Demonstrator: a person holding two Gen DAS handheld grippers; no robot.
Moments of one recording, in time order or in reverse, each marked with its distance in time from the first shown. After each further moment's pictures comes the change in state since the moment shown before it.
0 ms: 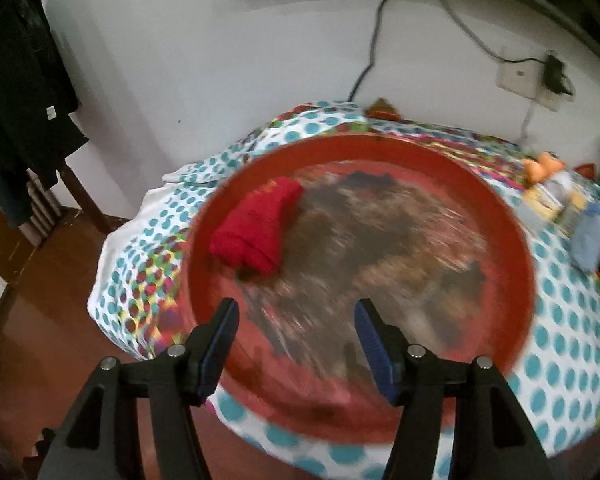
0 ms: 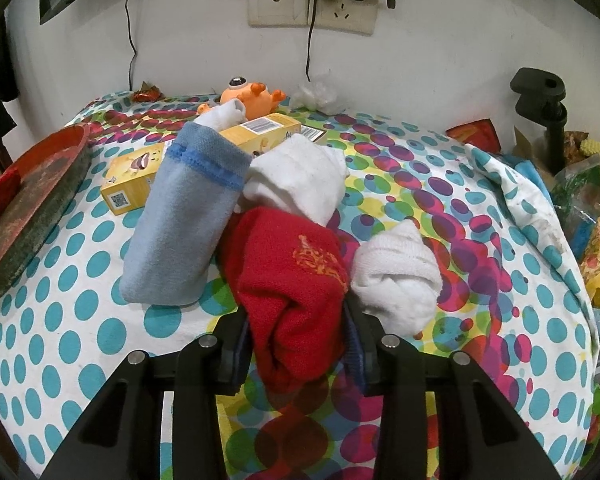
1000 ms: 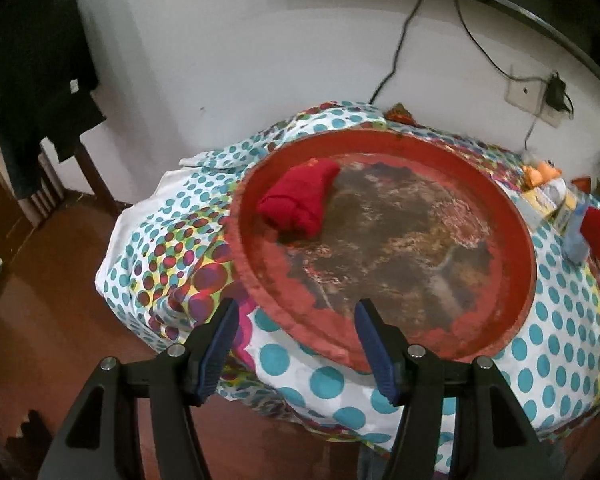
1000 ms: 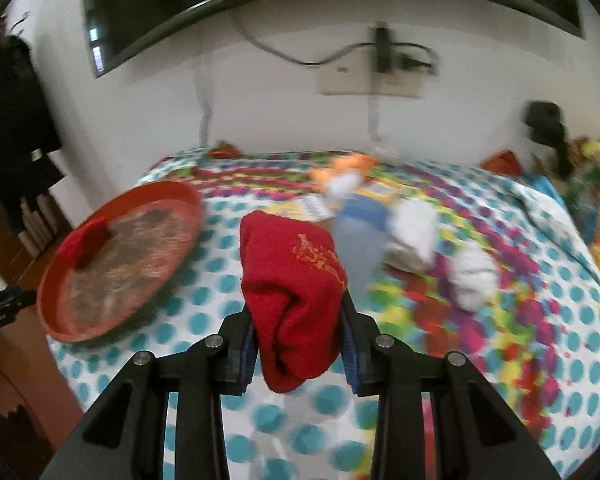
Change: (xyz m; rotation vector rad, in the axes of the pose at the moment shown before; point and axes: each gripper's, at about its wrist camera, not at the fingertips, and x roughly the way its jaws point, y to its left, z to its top) left arm -0.018 0.049 -0.032 -0.092 -0.015 -0.011; right arm -0.080 0.114 0.005 0.090 -0.141 0.142
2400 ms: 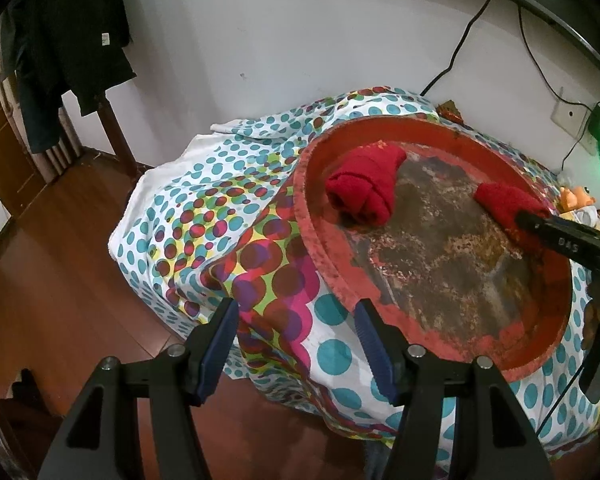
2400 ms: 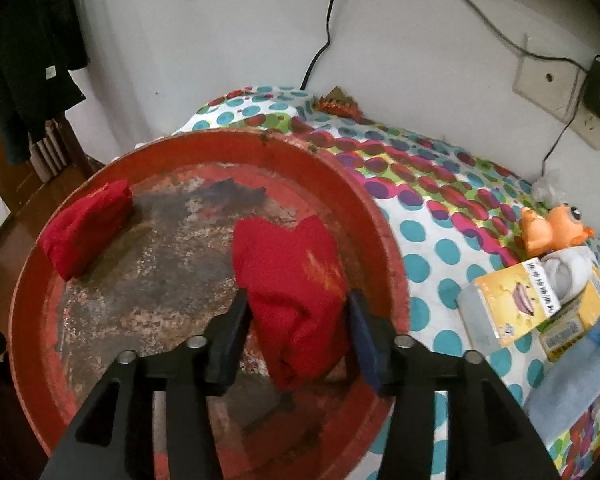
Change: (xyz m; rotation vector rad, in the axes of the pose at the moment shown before) left arm 0.020 0.044 -0.004 -0.119 0.085 0.049; right arm 0.137 0.132 0.042 -0.190 0.172 0.016
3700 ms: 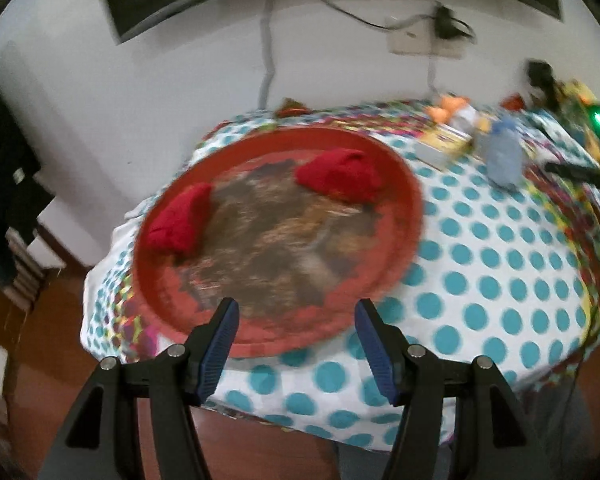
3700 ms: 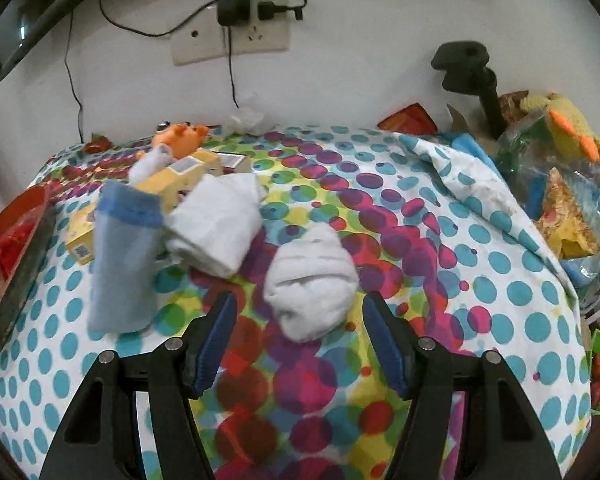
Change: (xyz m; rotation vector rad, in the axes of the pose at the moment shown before) left arm -0.054 -0.161 -0.048 0.465 -0.110 -0.104; right arm -0.084 -0.265 -0.113 0.341 -0.077 -0.306
